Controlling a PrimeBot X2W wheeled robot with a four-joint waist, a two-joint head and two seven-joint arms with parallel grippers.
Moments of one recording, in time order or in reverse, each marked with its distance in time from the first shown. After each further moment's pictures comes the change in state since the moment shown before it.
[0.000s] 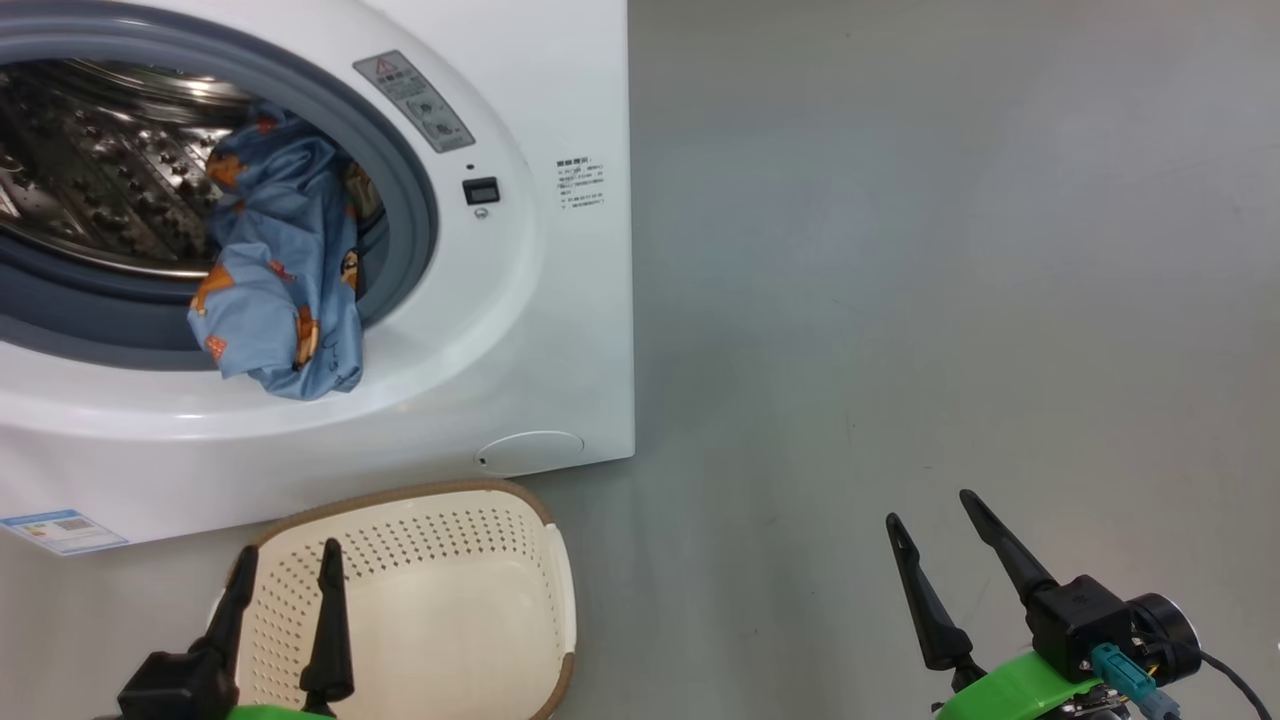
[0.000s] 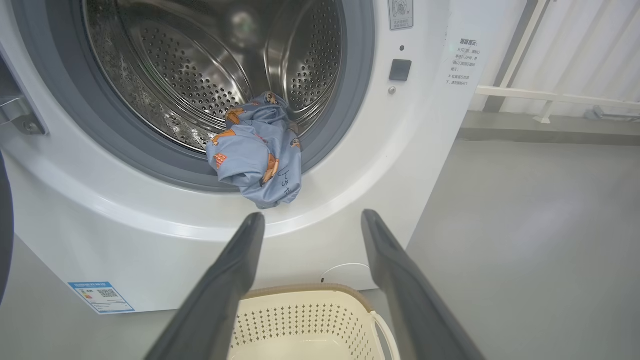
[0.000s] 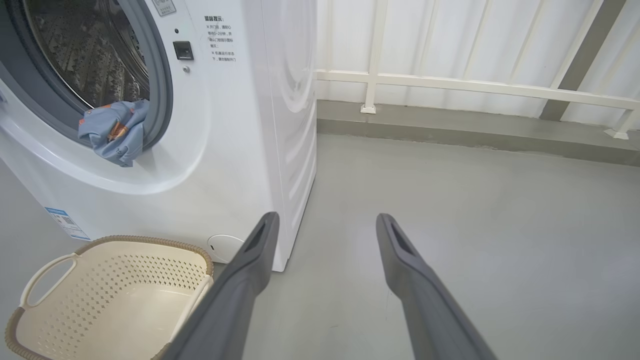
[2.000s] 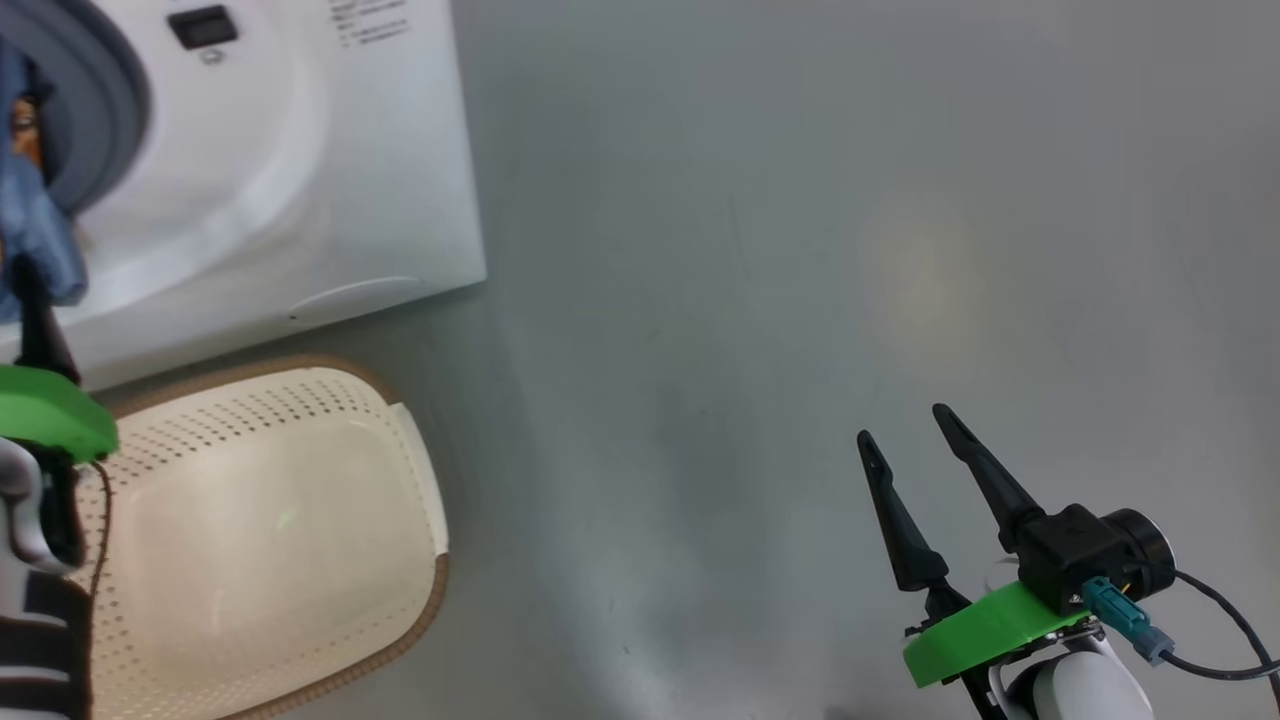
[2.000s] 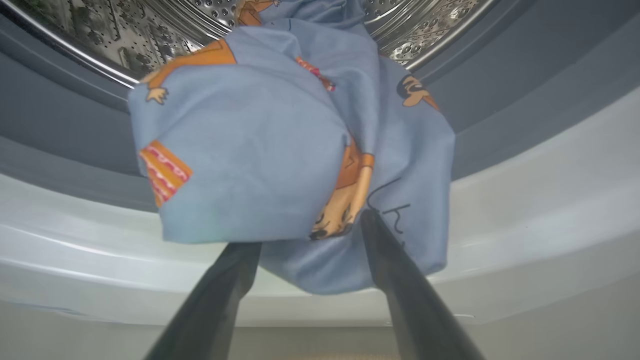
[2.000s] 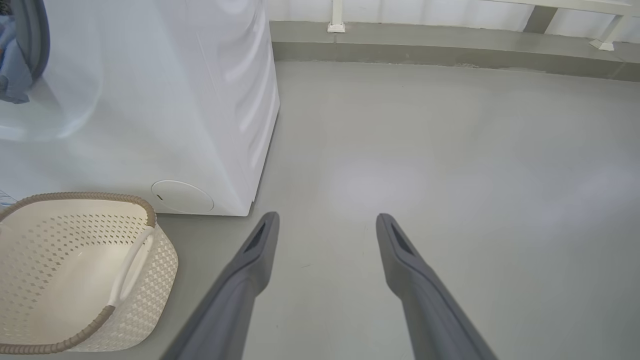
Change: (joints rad) left arm -0.703 0.167 0.190 0.631 -0.004 0.028 0.044; right arm -0.126 0.000 0.046 0.002 0.037 0.000 -0.024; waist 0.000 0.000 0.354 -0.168
